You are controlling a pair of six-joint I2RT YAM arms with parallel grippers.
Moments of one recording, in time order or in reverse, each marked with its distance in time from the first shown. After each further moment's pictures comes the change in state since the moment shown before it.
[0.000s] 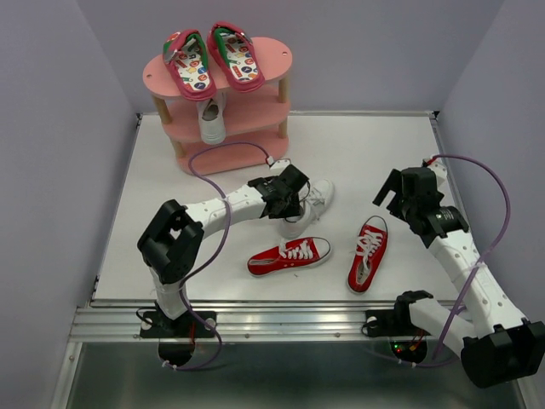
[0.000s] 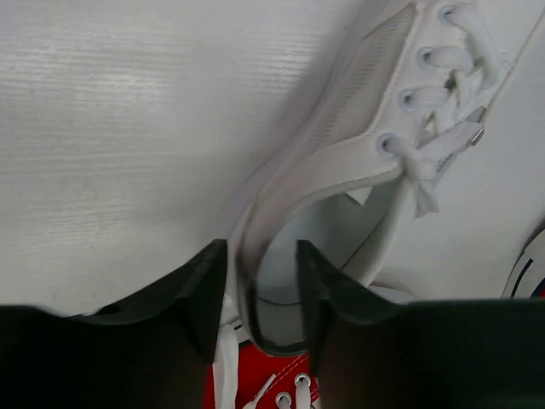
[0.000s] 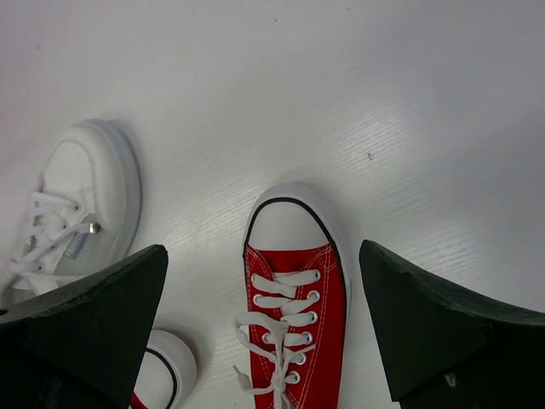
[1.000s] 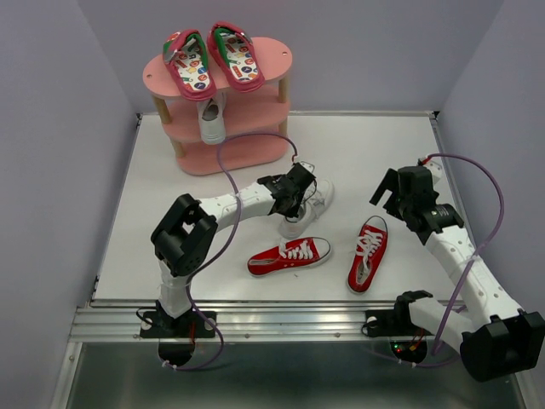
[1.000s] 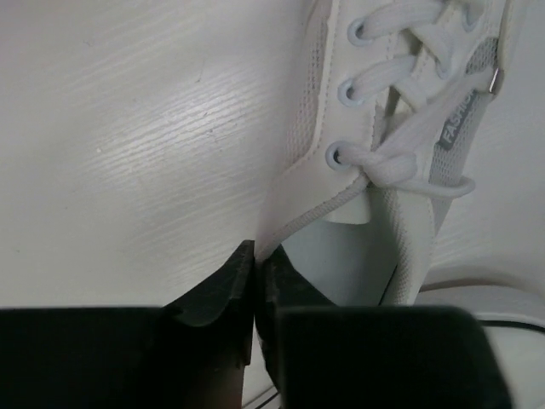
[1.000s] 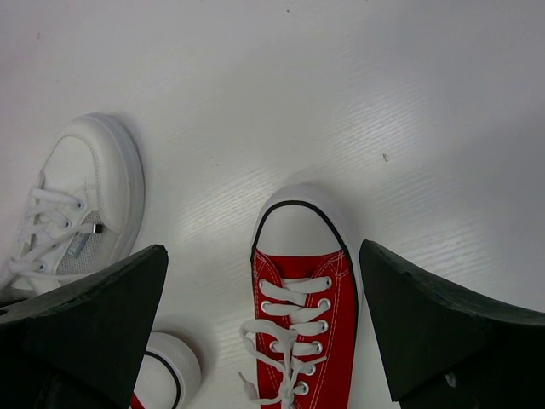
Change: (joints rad) left arm -0.025 0.098 0.073 0.040 0.029 0.457; right arm 0.000 0.045 -0.020 0.045 -0.031 -0.001
